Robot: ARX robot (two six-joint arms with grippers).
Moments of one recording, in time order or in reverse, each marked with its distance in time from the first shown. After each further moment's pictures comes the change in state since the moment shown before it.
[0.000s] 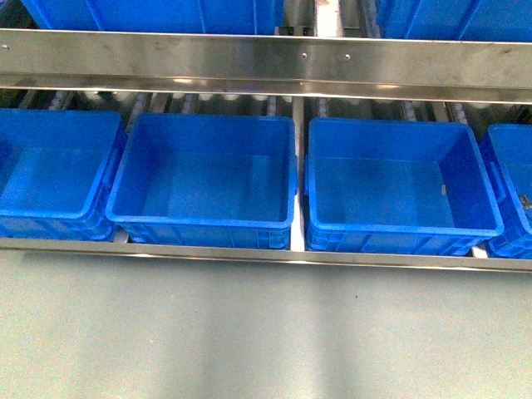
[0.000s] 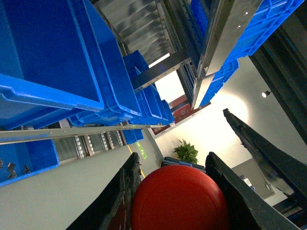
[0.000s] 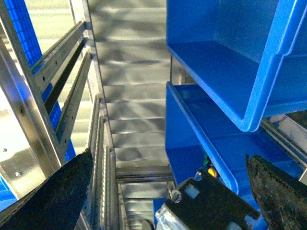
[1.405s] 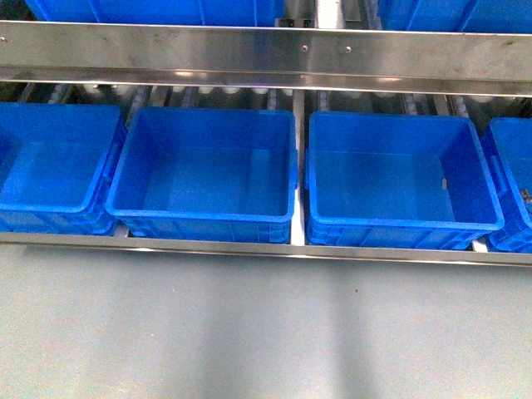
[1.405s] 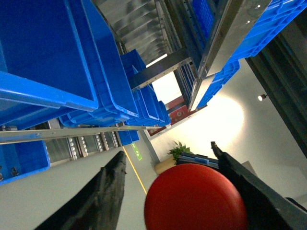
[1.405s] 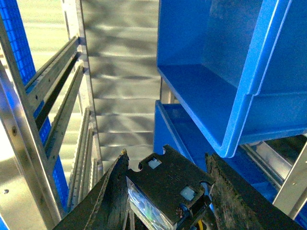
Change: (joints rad) left arm -0.064 0.136 0.163 -0.026 -0.067 -0.025; right arm -0.112 -0.039 -0.039 -0.024 -0.050 -0.050
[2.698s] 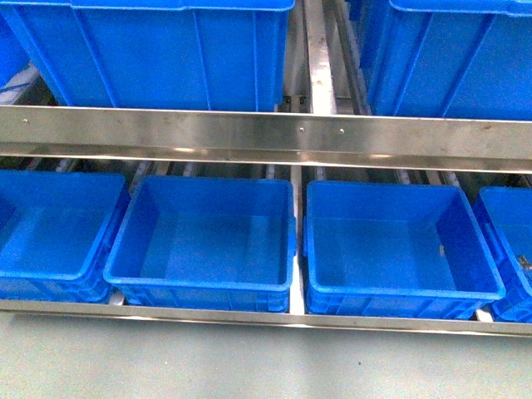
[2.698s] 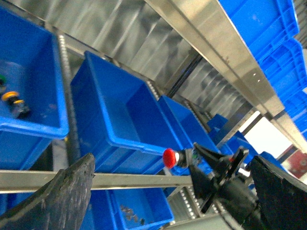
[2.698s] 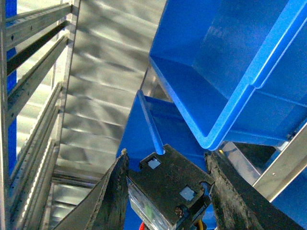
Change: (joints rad) left arm 0.258 -1.485 -0.926 -0.668 -0.242 0.547; right arm 0.225 0.045 0.041 -0.015 0.256 -0.301
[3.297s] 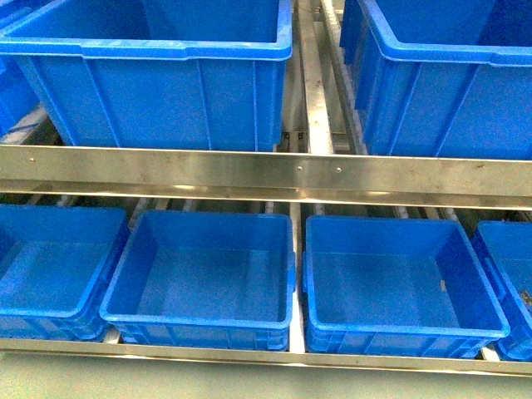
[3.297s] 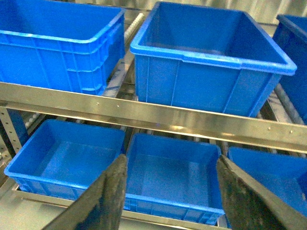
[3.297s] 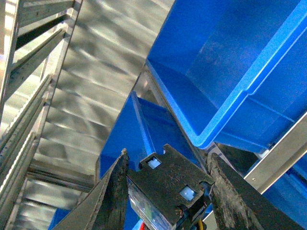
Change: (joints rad) left arm 0.230 -0.484 -0.473 -0.215 -0.386 0.471; right arm 0.115 -0.069 -0.011 -0.058 0.156 -0.147
